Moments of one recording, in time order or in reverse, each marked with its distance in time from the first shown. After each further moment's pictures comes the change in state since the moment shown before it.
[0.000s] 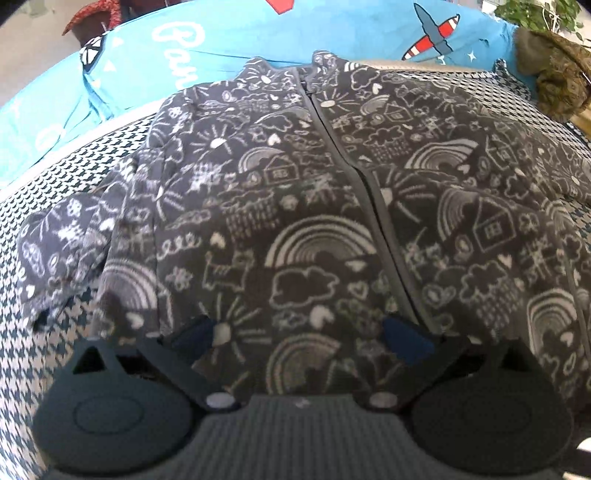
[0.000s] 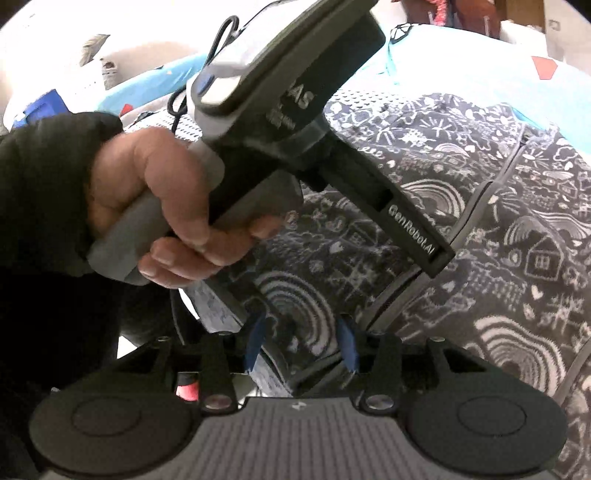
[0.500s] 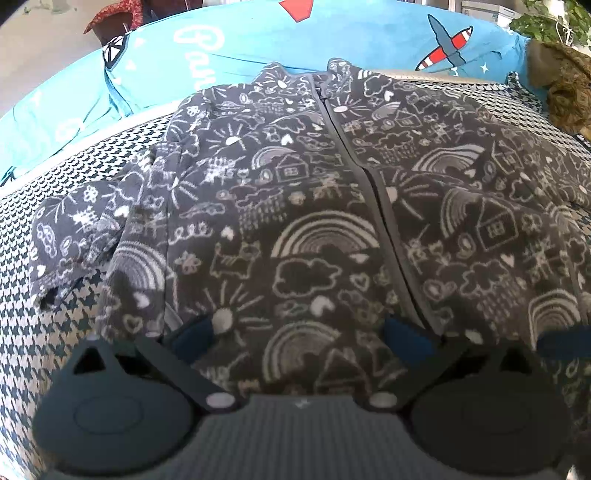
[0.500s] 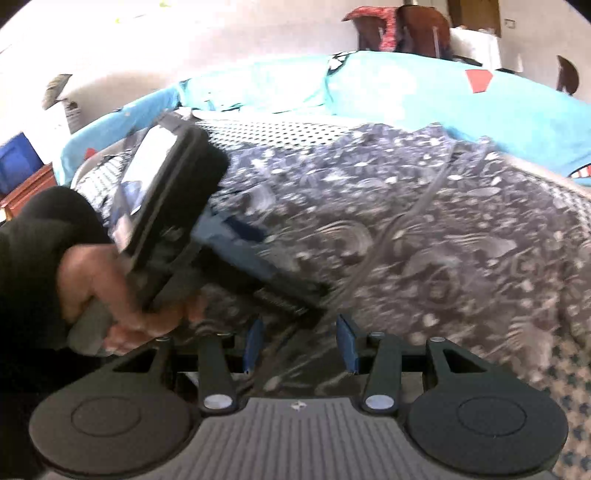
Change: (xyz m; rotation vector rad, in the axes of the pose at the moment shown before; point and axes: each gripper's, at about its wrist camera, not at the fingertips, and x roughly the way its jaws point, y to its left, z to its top) left arm -0.005 -0.005 -0.008 -0.044 -0.032 0.043; right arm -0.040 -0.048 0.028 0.087 -0.065 -0.114
